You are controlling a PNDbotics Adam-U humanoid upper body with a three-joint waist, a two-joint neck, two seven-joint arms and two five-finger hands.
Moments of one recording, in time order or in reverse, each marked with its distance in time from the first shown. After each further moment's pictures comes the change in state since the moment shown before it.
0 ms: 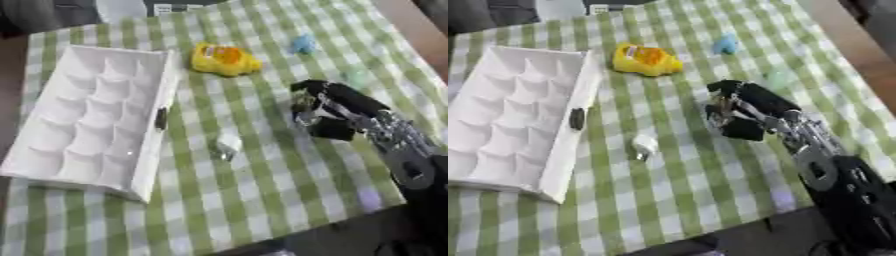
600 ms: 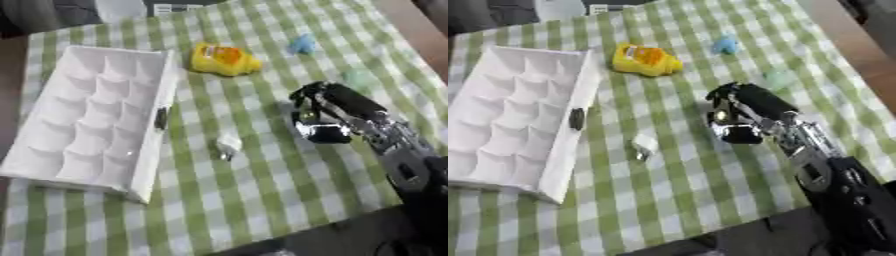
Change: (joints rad) left arm -0.001 0.000 0.000 0.000 0.001 0.000 -0.001; right arm -0.004 0.012 0.005 0.010 0.023 0.035 -0.059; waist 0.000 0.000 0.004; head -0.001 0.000
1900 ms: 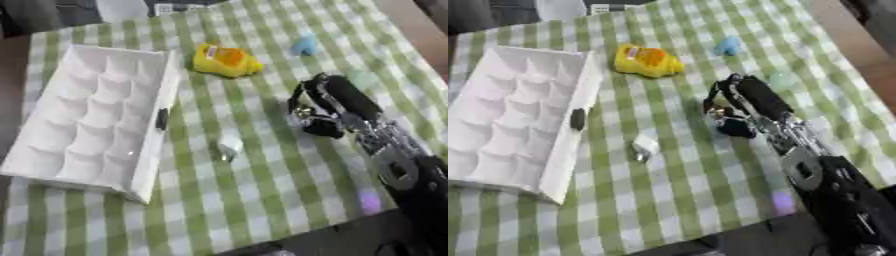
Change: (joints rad) left arm -0.003 -0.001 0.000 0.000 0.005 0.002 0.000; right arm -0.028 0.002 0.014 0.038 -0.009 -0.097 -0.296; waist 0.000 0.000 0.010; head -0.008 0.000
